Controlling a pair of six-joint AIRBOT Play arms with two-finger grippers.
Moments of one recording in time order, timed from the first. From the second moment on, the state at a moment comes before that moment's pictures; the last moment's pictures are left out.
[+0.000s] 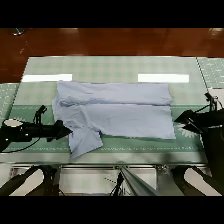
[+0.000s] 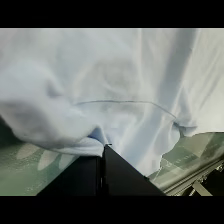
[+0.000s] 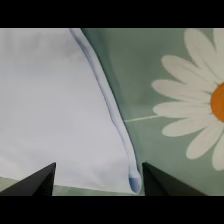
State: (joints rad) left arm 0.31 -1.08 0.34 0.70 -1.11 -1.14; right arm -0.50 -1.10 0.67 -1.10 1.29 1.36
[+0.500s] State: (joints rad) left arm 0.31 -1.08 0.34 0.69 -1.13 -1.14; right arm -0.50 -1.12 0.61 -1.19 1.34 1.41
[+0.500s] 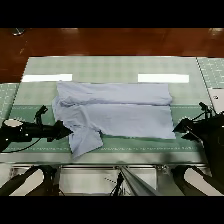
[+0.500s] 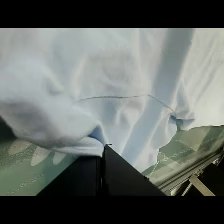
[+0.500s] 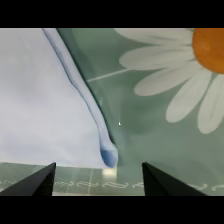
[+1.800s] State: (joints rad) left arm 0.31 -1.09 0.58 0.69 -1.14 -1.13; right arm -0.41 -1.28 0.82 -0.93 1.31 1.23
